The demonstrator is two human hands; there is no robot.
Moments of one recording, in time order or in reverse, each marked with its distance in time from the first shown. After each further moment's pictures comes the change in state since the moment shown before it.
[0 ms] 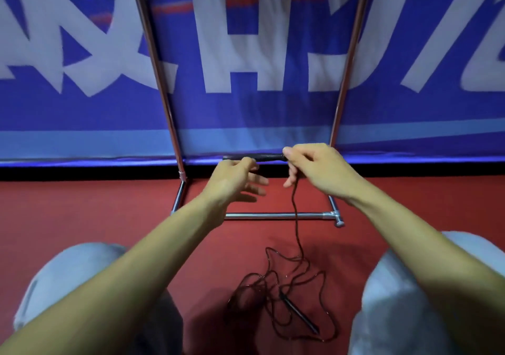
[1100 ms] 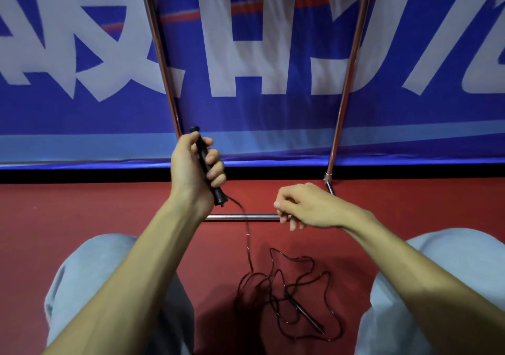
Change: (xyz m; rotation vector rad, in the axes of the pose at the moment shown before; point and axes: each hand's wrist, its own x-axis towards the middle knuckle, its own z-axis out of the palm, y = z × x) left_hand -0.018 0.014 -0.043 -0.723 0.125 0.139; right_hand -0.026 0.002 0.034 -0.186 -0.385 0.098
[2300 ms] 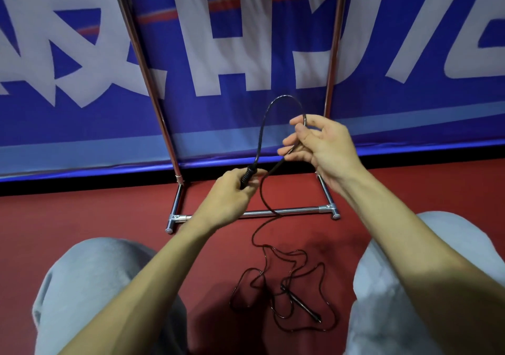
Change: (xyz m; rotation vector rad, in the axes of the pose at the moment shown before) left_hand 0.000 -0.062 0.008 1.260 -0.384 0.225; right_hand -0.011 -0.012 -0.052 1.006 0.630 -0.159
